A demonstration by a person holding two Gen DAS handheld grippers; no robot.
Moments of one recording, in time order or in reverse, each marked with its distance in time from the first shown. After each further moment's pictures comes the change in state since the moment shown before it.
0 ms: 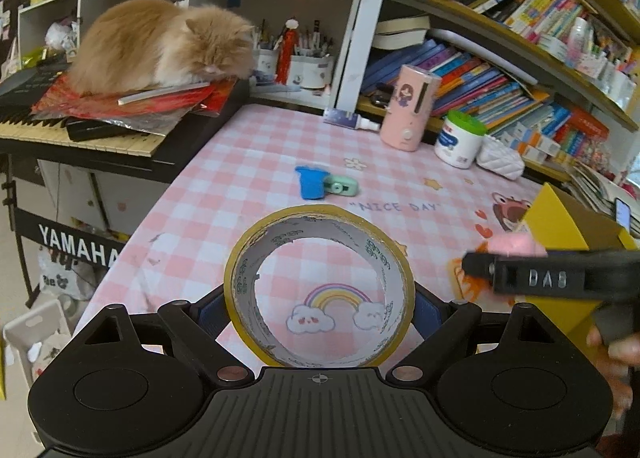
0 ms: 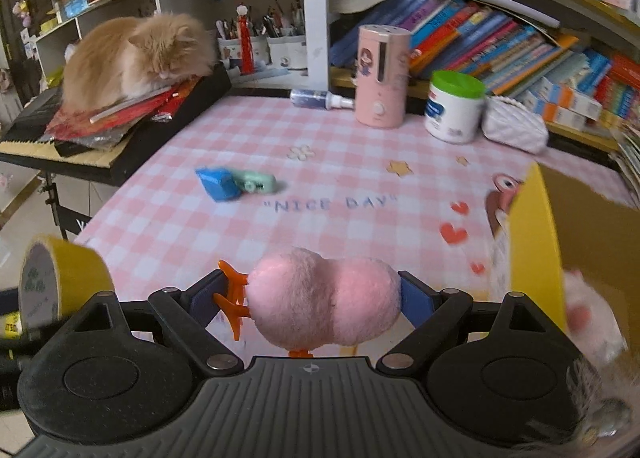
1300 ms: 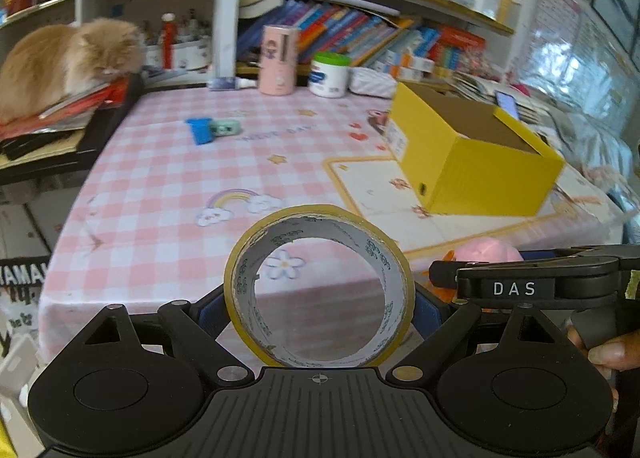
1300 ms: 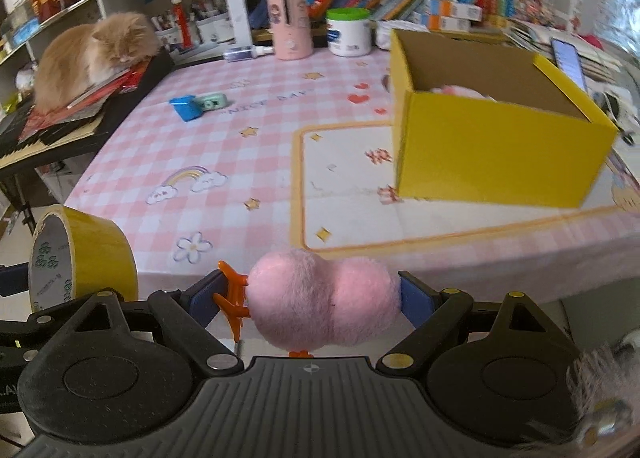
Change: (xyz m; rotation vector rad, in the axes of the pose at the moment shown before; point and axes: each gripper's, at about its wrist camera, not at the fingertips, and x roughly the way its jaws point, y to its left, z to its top) left arm -0.085 -0.042 -0.084 0.279 0.085 -0.241; right arm -0.125 0.015 -0.146 0.245 0.044 -0.153
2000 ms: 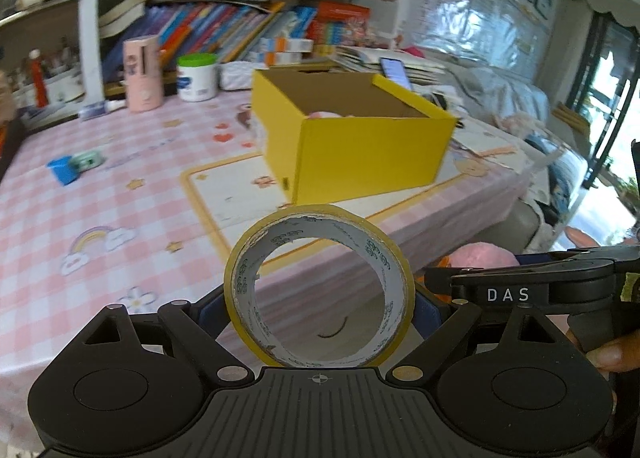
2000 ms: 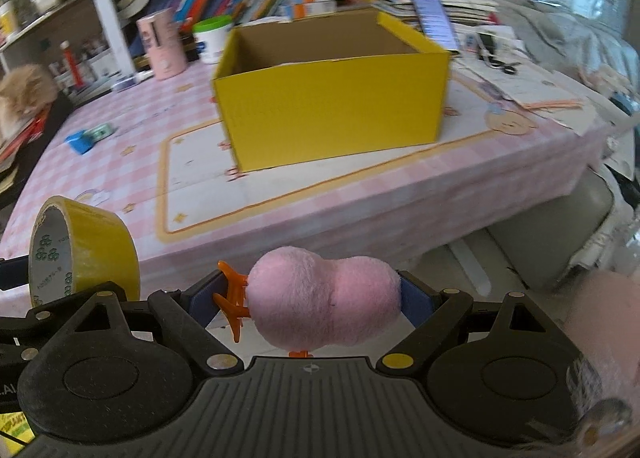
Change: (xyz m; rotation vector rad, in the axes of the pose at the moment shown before) left arm 0.031 -0.088 0.011 0.202 0.028 -0.234; right arm -0.049 -0.086 -0.039 0.225 -0.017 -0.210
